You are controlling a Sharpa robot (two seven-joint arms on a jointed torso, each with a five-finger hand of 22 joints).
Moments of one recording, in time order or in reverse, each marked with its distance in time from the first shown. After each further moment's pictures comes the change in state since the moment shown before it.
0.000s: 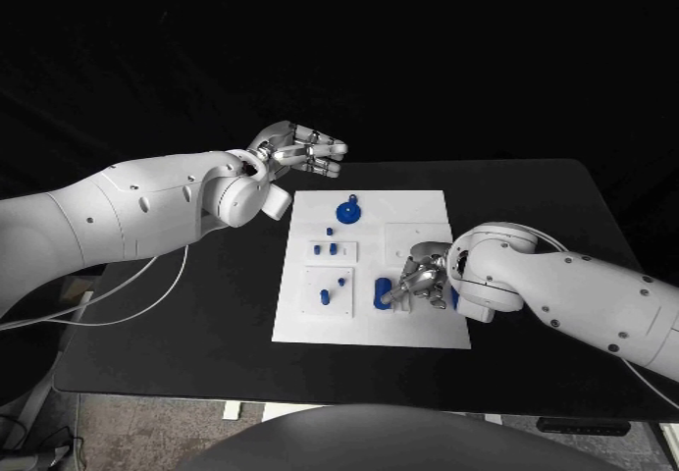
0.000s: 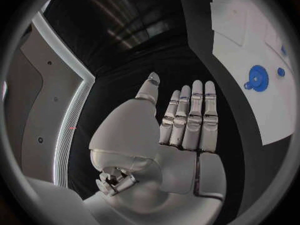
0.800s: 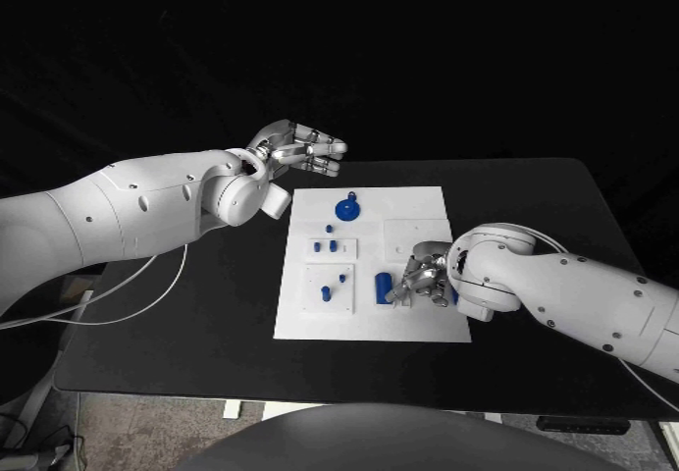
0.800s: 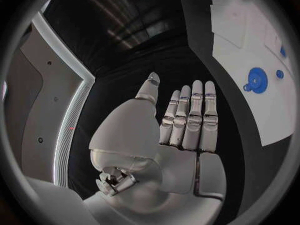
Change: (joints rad) left arm 0.000 -0.001 0.000 -0.001 -0.001 0.001 -0.001; left_hand 0.000 0.000 0.000 0.000 0.000 0.000 0.000 0.000 0.000 0.000 0.000 0.000 0.000 0.000 0.000 0.000 0.000 0.000 0.000 0.000 0.000 -0.001; right arm -0.008 0.008 -0.001 -0.023 -0.029 -0.018 -0.011; right_hand -0.026 0.088 0.059 -0.050 0.036 0.012 -0.004 0.000 -0.010 0.007 -0.007 0.000 0.000 0.003 -0.003 0.000 0.000 0.000 0.000 0.000 0.014 0.005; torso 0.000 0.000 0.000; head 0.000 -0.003
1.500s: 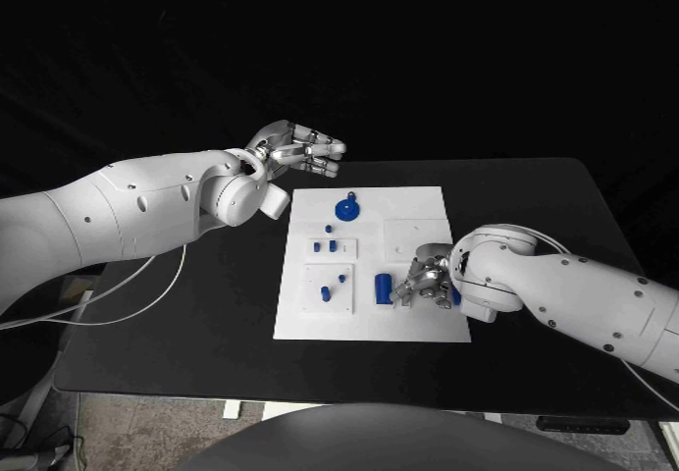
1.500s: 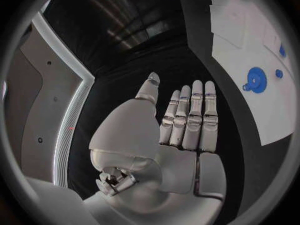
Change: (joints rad) left arm 0.000 -0.002 0.000 0.000 -0.001 0.003 -0.003; left_hand 0.000 0.000 0.000 0.000 0.000 0.000 0.000 0.000 0.000 0.000 0.000 0.000 0.000 0.000 0.000 0.000 0.000 0.000 0.000 0.000 0.000 0.000; right arm -0.005 -0.004 0.001 -0.010 0.003 0.018 -0.008; right_hand -0.031 -0.027 0.002 -0.003 0.013 0.001 -0.001 0.001 -0.002 0.000 0.000 0.000 0.001 0.000 0.000 0.000 -0.001 0.000 0.000 0.000 0.000 0.000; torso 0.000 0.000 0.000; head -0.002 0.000
